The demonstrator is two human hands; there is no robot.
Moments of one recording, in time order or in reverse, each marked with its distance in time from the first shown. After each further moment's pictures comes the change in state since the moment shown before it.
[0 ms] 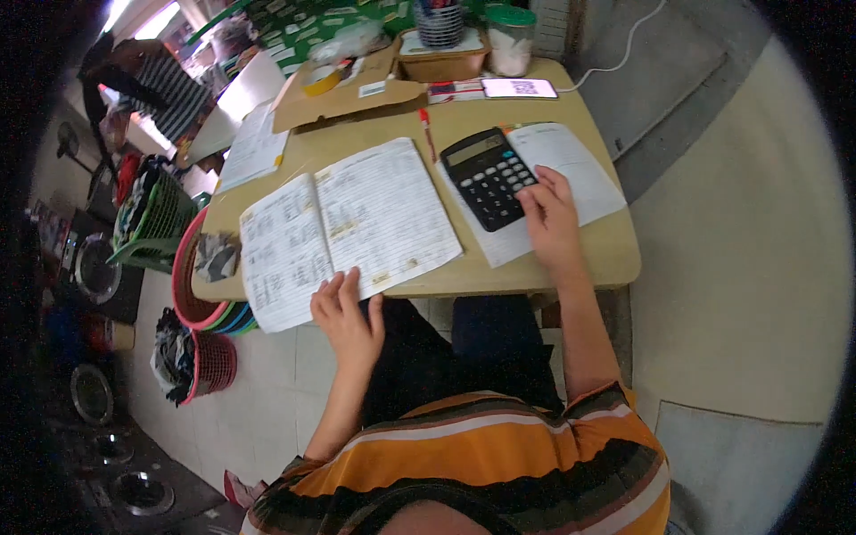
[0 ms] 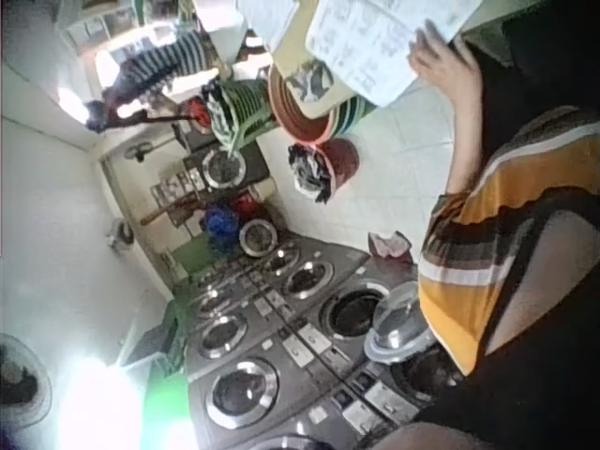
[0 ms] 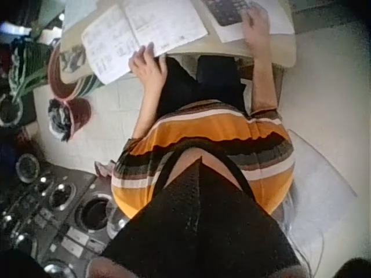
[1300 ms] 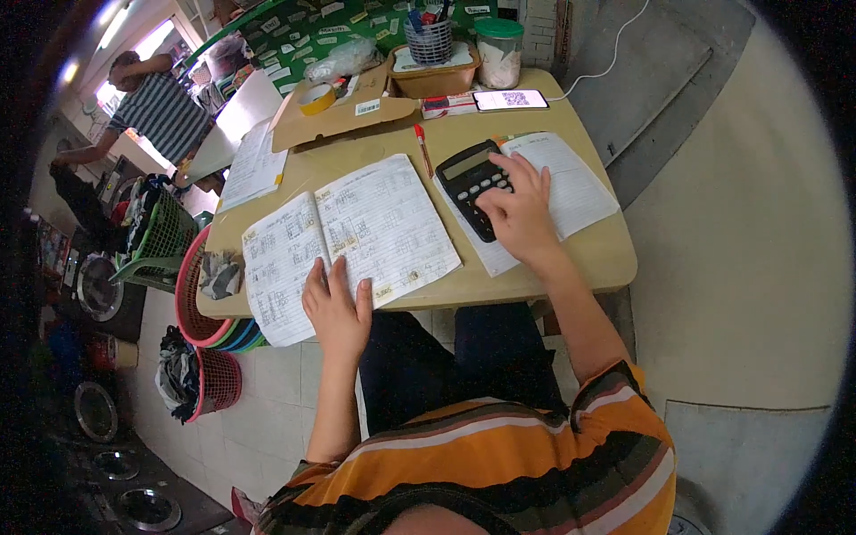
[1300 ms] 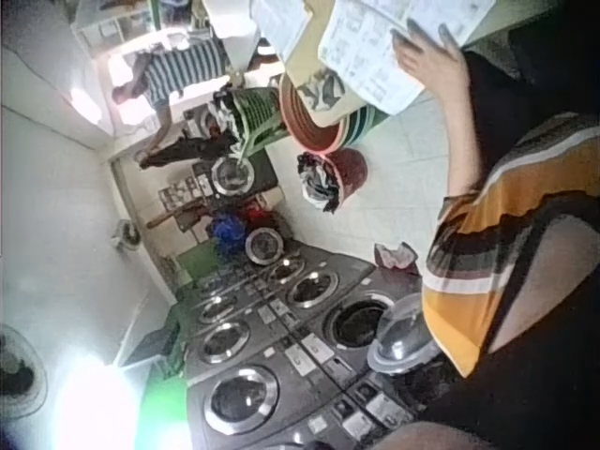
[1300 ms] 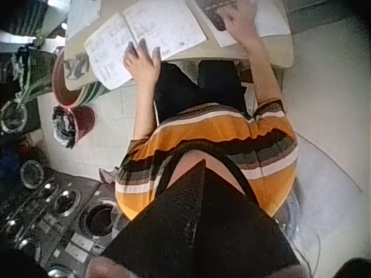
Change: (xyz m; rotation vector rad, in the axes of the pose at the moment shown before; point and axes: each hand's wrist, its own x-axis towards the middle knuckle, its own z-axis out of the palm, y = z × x) left_hand 0.044 -0.011 -0.004 0.040 -0.005 -0.004; right_hand 0.026 -0.029 0.010 -0.343 -0.233 -0.129
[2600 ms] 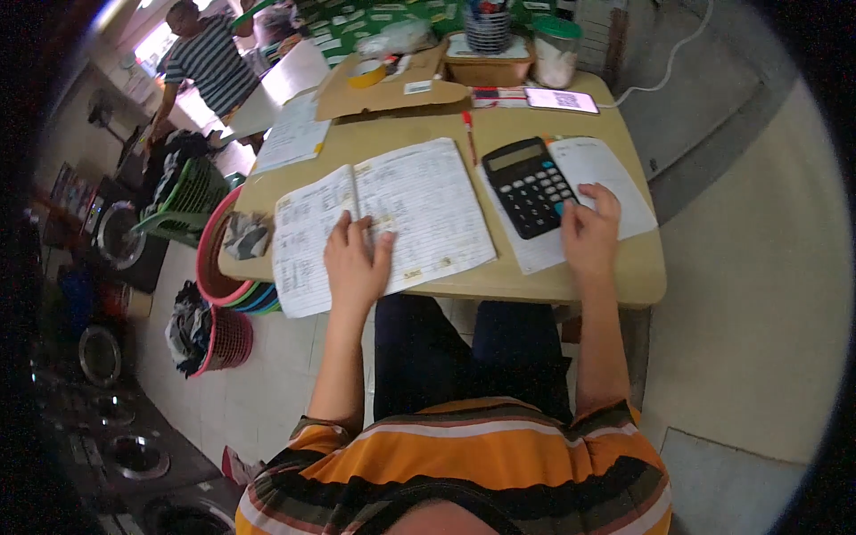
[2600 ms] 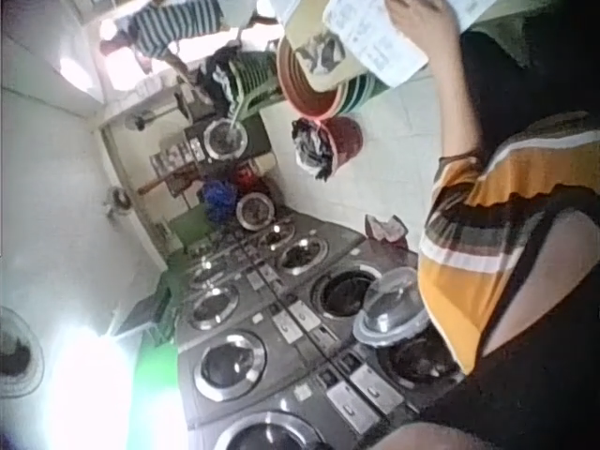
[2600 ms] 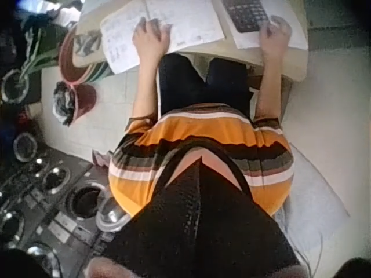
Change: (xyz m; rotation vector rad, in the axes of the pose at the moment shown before) left_hand 0.036 -0.016 0.013 -0.021 -0.003 -0.099; right_hand -0.028 0.031 -0.001 -0.115 0.386 -0.045
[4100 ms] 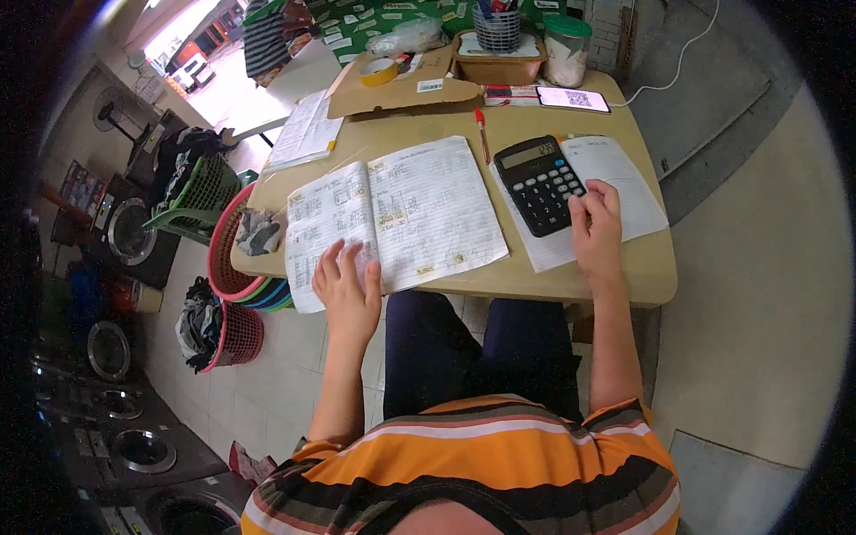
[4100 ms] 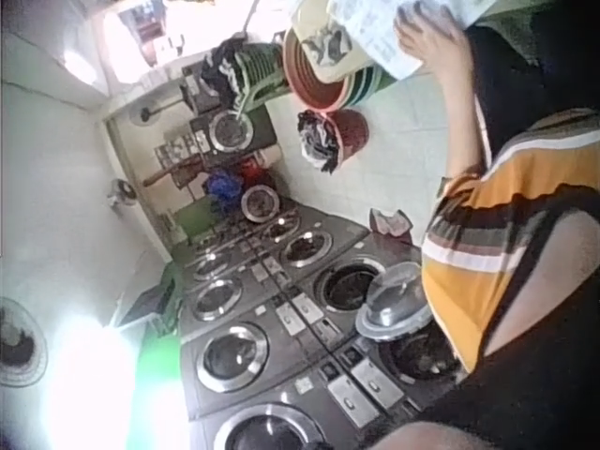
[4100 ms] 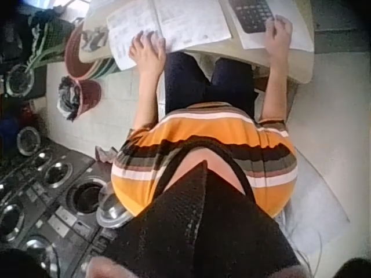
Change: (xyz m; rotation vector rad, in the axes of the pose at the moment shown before) left_hand -0.040 -0.001 -0.052 0.048 -0.052 -0.030; right_hand 0.004 -0.012 0.000 0.378 -0.152 0.303
